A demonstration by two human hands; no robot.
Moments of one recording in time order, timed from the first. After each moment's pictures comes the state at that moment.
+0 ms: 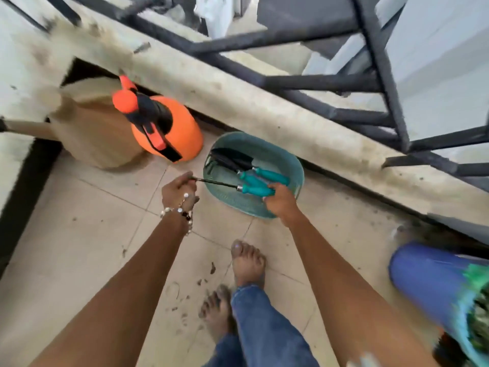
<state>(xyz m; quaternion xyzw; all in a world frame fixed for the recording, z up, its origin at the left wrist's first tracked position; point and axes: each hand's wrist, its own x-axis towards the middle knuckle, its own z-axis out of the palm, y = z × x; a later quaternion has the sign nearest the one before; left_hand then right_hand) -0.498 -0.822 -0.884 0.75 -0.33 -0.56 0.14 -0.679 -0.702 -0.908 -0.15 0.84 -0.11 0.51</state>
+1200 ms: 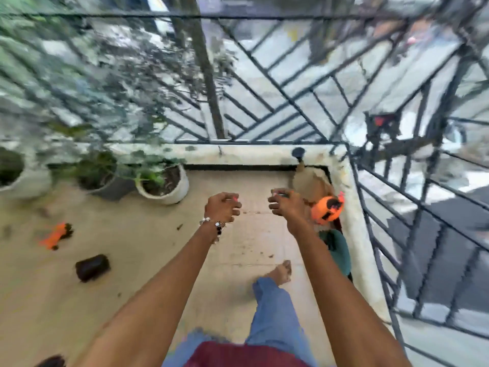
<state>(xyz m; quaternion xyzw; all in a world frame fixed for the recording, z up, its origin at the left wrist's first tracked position) -0.222 -0.552 -0.323 0.68 -0.07 -0.56 0.46 -0.387 -0.643 -0.316 -0.45 0.61 -0.17 0.63</state>
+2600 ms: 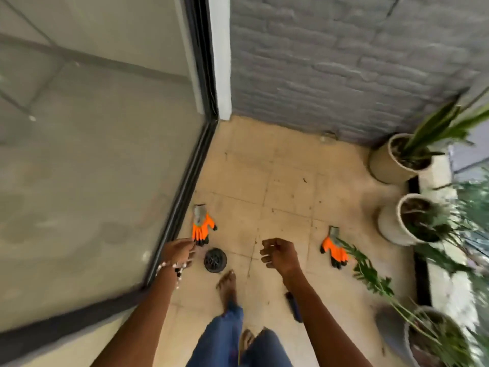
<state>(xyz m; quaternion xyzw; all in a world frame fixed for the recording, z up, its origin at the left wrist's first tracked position) 0.166 0.377 -0.442 0.38 0.64 -0.04 0.67 0.342 0.178 -0.406 -0.73 0.10 0.48 0.47</state>
